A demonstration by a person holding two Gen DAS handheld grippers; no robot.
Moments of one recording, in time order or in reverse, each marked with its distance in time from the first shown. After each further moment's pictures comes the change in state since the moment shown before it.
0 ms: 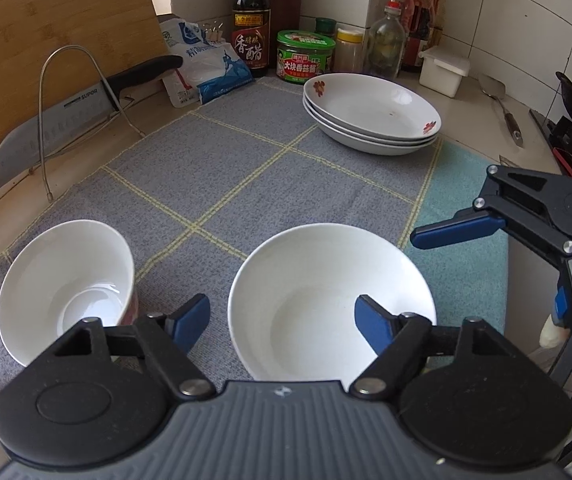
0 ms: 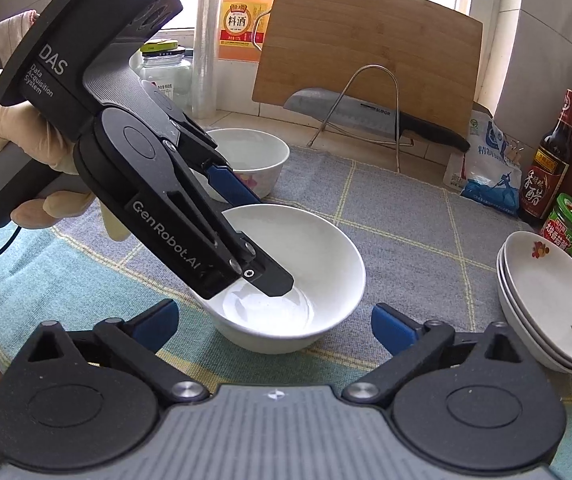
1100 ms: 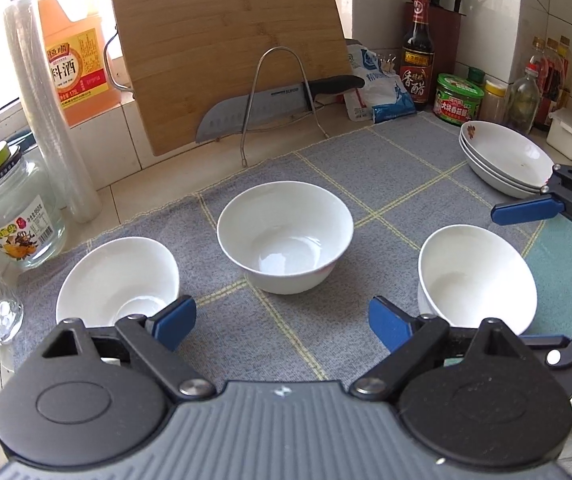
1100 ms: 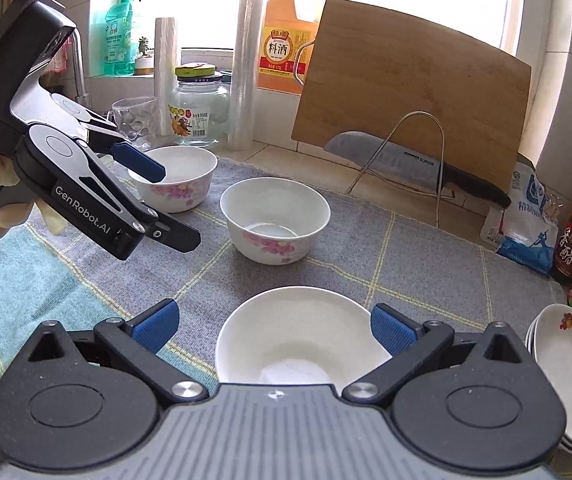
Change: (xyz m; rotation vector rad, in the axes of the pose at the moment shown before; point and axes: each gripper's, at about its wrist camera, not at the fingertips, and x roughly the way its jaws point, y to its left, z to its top) left arm -0.076 0.058 -0.040 -0.238 -0.052 0.349; right arm 0.017 0.008 0.049 -0.082 -0.038 0.088
